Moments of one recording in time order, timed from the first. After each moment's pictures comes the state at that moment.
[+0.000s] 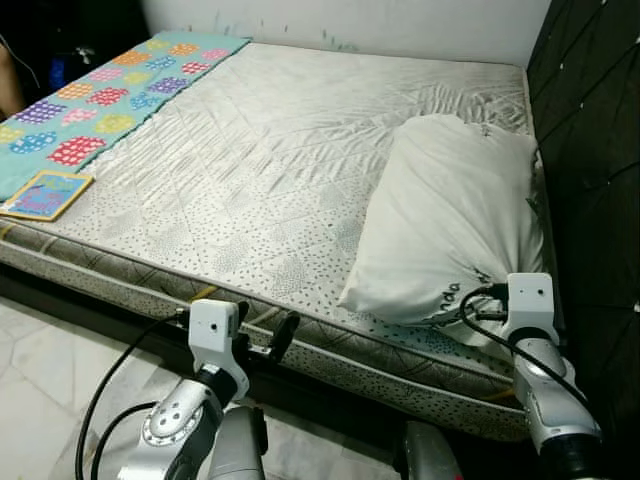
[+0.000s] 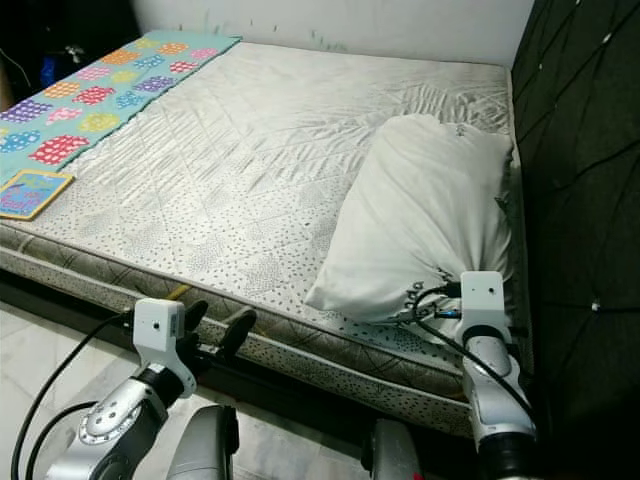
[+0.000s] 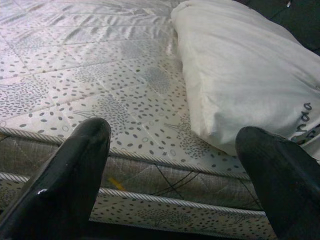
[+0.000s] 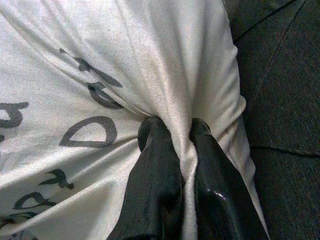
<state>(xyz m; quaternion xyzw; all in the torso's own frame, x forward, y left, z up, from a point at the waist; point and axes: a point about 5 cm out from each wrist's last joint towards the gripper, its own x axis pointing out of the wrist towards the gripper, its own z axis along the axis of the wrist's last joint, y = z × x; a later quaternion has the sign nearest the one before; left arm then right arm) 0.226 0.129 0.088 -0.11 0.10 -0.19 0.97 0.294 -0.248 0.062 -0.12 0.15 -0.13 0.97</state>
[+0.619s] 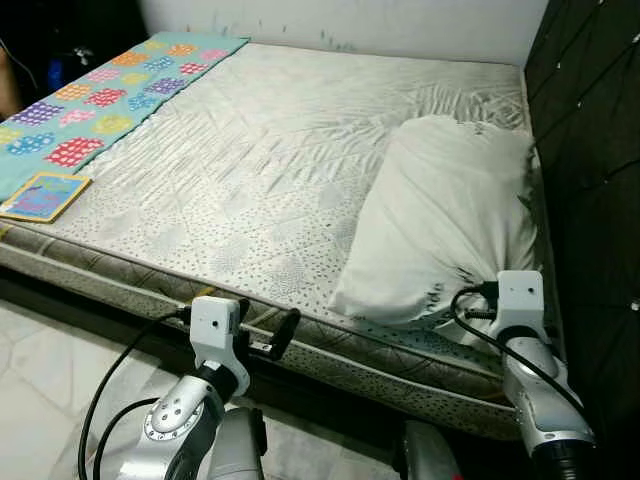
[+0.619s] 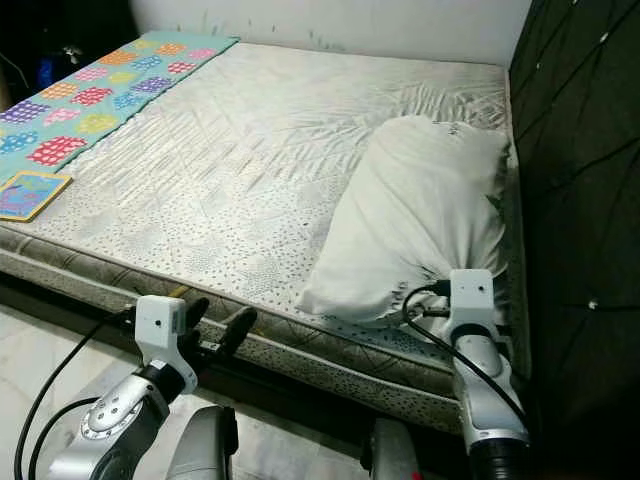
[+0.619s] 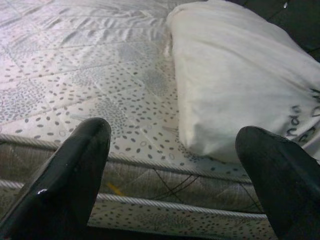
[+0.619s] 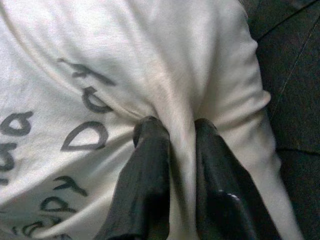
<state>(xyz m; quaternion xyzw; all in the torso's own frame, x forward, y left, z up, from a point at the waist) 0.231 0.128 0.089 -0.11 0.10 -0.19 0.97 0.294 -0.229 0.068 -0.09 0.15 -0.09 0.98</state>
